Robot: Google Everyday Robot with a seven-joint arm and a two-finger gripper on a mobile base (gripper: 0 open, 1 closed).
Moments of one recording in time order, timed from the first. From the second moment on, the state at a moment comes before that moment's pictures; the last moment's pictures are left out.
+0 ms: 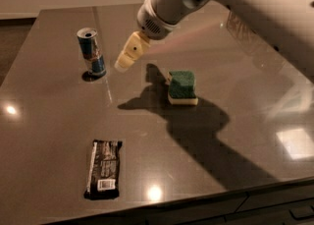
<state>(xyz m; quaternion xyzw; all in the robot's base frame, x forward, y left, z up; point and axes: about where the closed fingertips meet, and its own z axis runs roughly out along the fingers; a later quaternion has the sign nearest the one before) 0.620 0.047 0.936 -0.55 0.76 0.11 0.32</state>
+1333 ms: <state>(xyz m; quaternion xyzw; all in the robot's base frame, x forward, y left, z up) 0.660 0.156 0.921 -0.54 0.75 0.17 0.34</state>
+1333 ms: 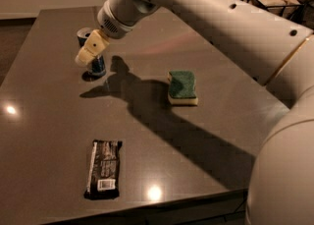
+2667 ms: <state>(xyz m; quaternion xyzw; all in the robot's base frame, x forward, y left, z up) 0.647 0.147 0.940 -0.55 0.73 0.21 0.35</state>
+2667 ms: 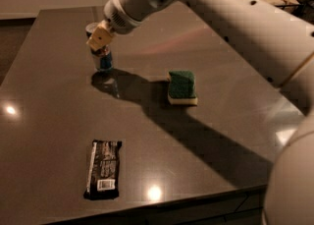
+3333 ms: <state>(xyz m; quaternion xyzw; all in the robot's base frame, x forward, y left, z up) 0.636 0.069 0.960 -0.53 0.74 0.21 0.37</state>
